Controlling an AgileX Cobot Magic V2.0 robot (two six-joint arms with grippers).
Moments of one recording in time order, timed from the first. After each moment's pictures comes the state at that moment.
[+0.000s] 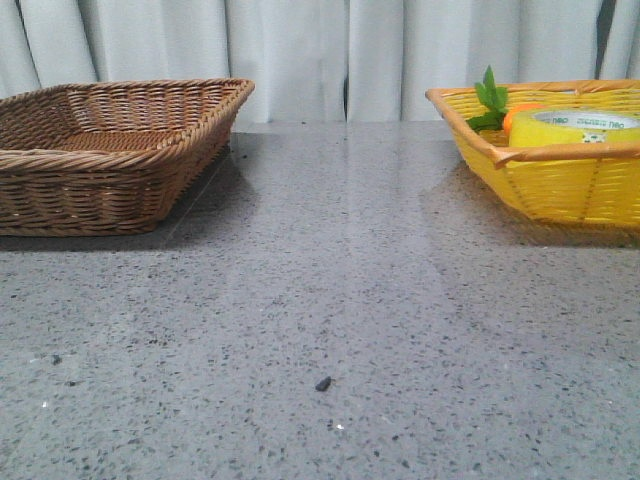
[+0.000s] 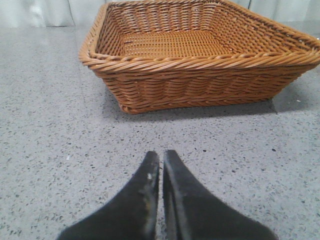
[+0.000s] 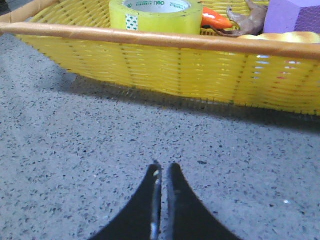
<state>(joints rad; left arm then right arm) -0.15 -0.01 0.00 -0.23 0.27 0.18 0.03 -0.01 0.01 0.08 0.34 -0.13</state>
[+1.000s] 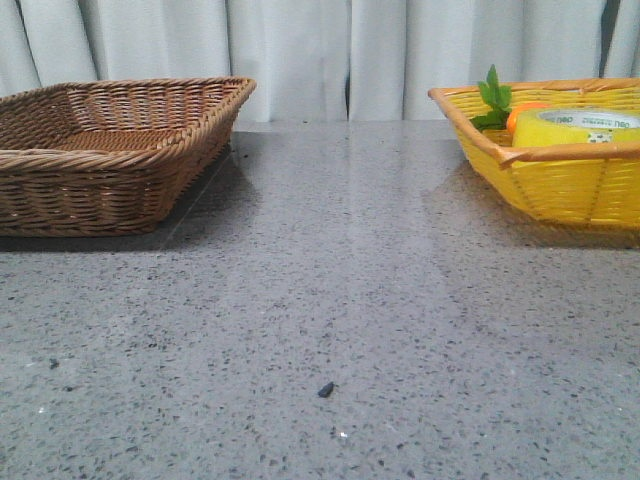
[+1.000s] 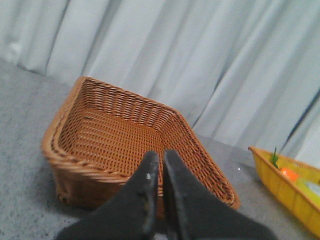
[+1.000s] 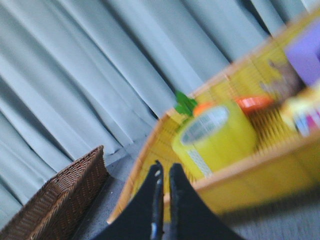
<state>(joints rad) -0.15 0.00 -0.16 -0.68 0.20 0.23 0.03 0.00 -0.10 0.68 0.06 -0.13</state>
